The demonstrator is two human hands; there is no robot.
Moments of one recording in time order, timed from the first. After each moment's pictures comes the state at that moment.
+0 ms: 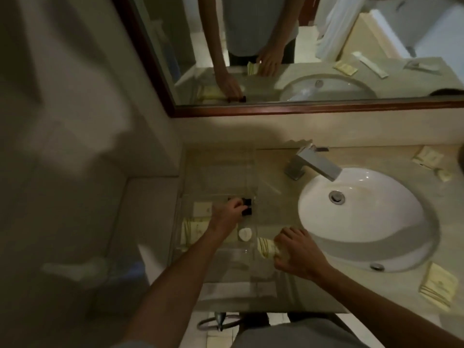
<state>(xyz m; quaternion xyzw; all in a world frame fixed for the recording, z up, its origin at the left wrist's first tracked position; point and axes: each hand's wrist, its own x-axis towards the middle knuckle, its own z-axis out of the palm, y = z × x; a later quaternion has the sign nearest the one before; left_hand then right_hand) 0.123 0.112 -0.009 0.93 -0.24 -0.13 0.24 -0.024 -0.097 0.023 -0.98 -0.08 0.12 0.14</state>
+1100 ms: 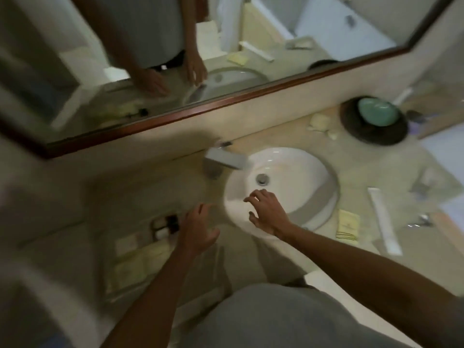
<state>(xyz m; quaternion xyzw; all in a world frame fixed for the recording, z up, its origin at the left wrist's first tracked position) 0.088 -0.001 0.006 0.91 -0.36 -0.12 0.20 -0.024 -0.227 0.011 -0.99 0.09 0.02 0.14</state>
